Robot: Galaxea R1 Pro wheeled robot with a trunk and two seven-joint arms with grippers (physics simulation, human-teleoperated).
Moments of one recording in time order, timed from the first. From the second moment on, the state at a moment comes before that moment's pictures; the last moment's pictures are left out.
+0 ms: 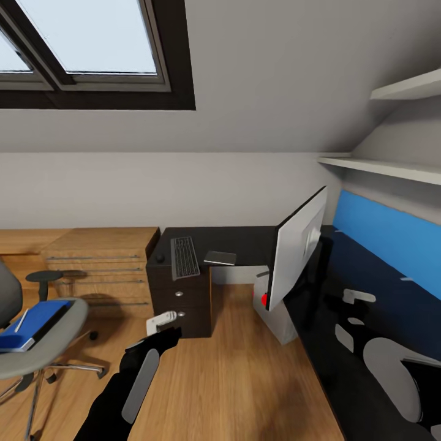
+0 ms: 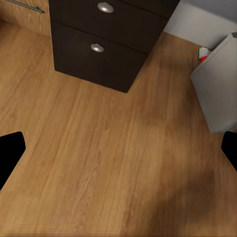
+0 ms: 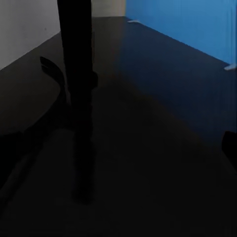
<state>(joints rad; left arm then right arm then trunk) -0.36 -0.11 -0.10 -1.23 0.44 0.58 0.44 -0.96 -0.21 -0.12 -0.03 -0.02 -0.35 -0.21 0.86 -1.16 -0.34</state>
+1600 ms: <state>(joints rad) -0.36 -0.11 -0.10 -1.21 0.44 0.58 0.43 -0.96 -0.24 -0.12 -0.02 -0.02 -0.38 -0.21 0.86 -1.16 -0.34</state>
